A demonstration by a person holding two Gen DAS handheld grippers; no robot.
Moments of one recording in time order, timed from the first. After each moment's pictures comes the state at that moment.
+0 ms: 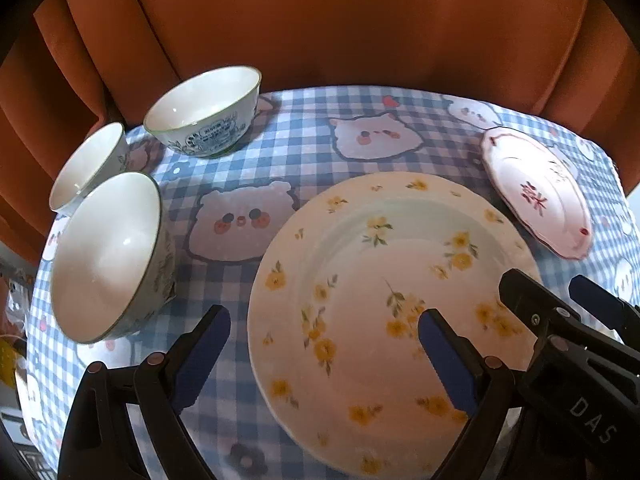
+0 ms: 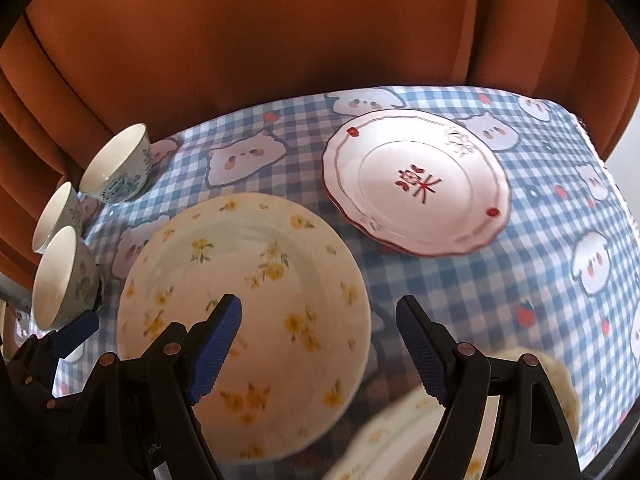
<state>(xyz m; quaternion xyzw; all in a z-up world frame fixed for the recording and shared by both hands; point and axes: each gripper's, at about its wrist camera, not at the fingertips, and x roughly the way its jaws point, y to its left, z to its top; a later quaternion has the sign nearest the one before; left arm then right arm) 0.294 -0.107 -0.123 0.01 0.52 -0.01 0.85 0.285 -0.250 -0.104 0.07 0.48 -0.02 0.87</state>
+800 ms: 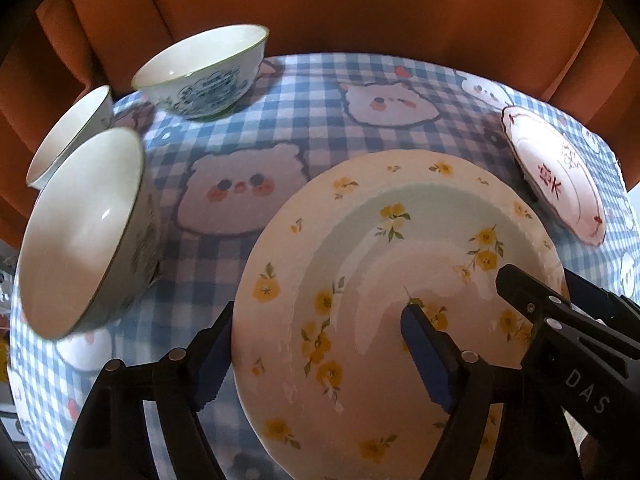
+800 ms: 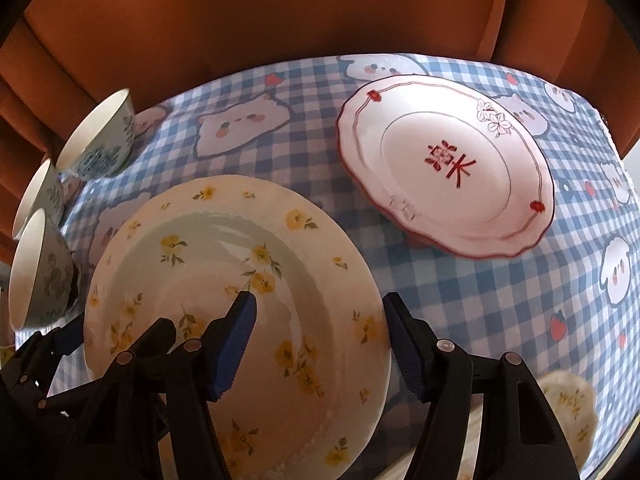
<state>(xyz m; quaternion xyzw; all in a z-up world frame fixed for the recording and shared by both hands) 0.291 -0.086 -0.151 0.00 0.55 -0.03 0.83 0.309 -0.239 -0.136 0.06 0.53 -0.01 0.85</state>
